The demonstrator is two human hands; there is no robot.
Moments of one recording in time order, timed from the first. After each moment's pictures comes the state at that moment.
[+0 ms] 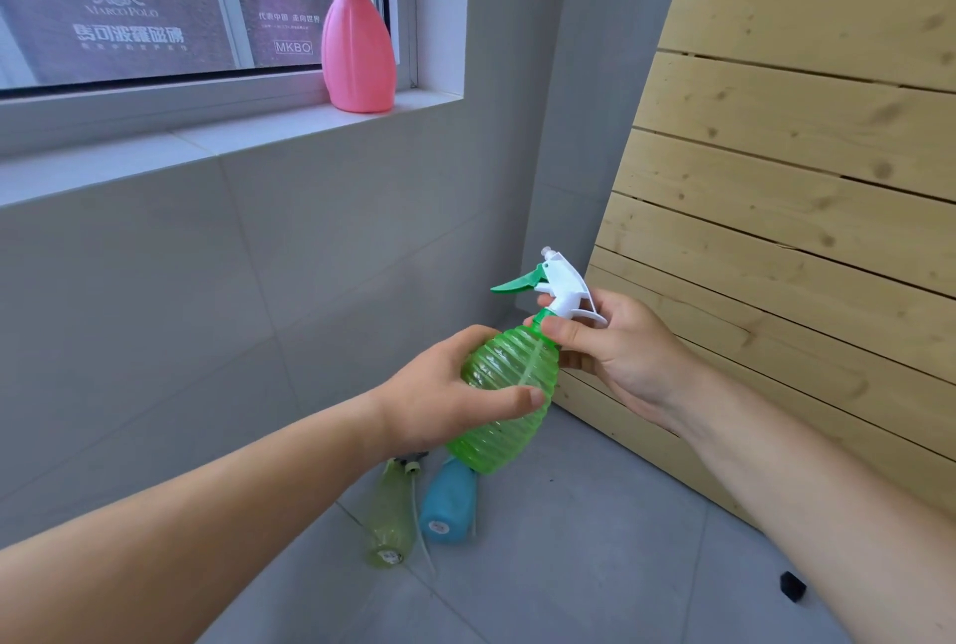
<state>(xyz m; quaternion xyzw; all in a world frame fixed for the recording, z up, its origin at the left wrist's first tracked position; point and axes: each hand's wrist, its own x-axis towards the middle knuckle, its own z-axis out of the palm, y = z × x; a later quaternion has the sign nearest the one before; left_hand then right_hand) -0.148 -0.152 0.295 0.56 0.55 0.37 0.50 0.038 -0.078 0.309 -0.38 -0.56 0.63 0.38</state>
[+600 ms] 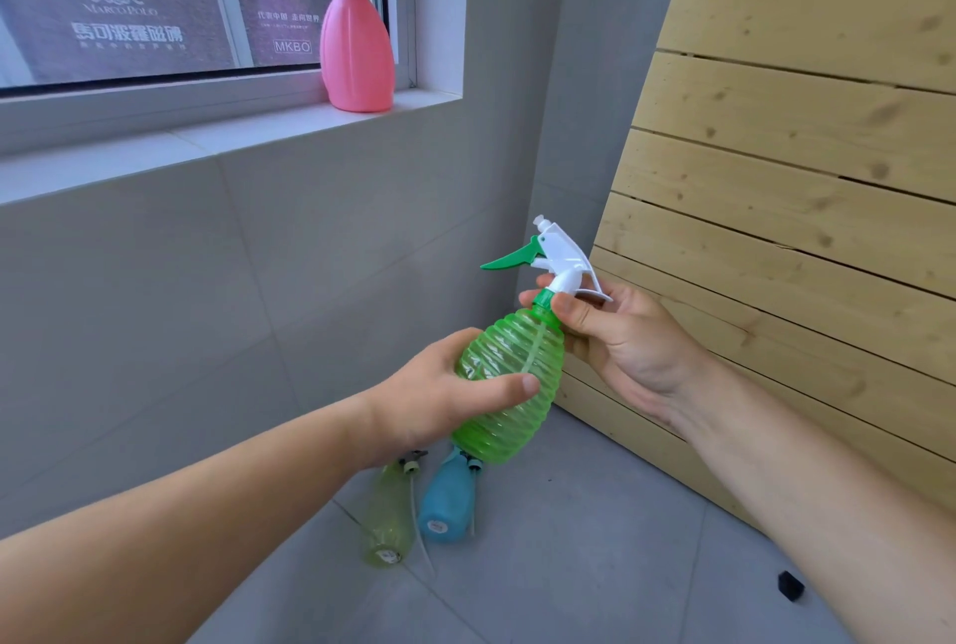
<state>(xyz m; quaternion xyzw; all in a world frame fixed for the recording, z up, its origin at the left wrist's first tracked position) -0.150 -0.152 0.292 0.52 0.49 0.39 0.57 0.036 -0.080 0.321 -0.31 -0.50 0.69 0.42</state>
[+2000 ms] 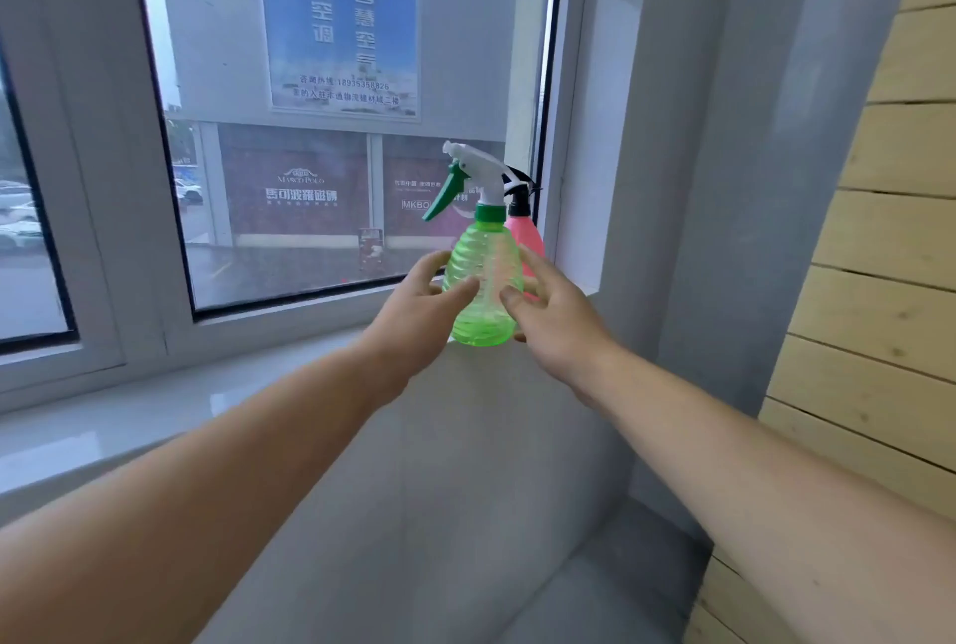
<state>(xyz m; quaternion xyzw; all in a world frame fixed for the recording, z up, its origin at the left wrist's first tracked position) -0.318 -0.087 0.450 0.49 0.58 0.60 0.27 -0.183 -0.011 0.449 -0.27 -0.75 0.42 0.43</state>
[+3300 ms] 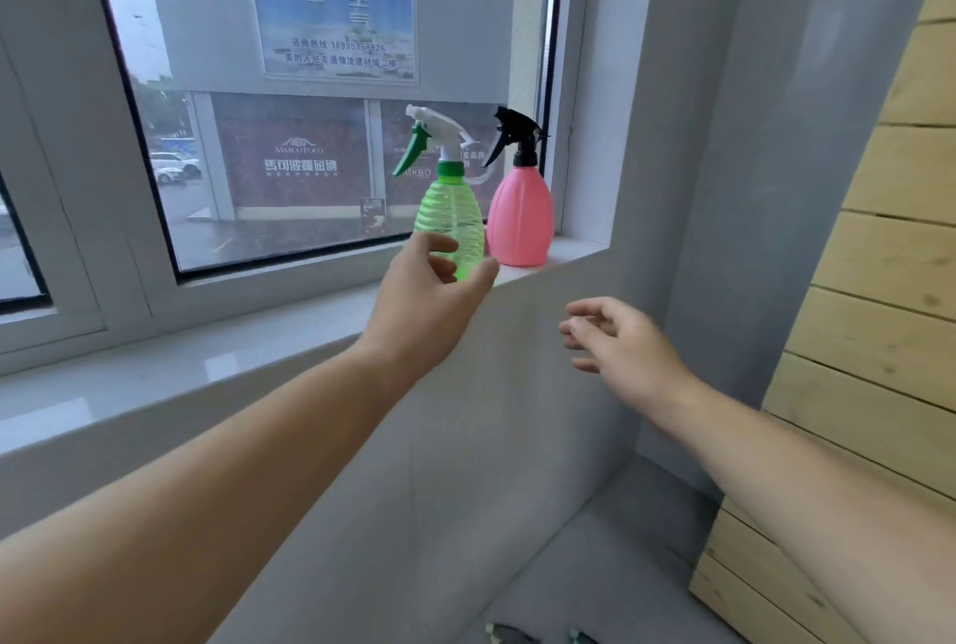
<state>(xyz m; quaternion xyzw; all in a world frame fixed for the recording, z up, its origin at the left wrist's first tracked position) -0.309 -0.089 0.428 0.46 0.66 0.59 0.12 -0.137 0.013 0.384 -0.40 -0.72 0.41 0.39</state>
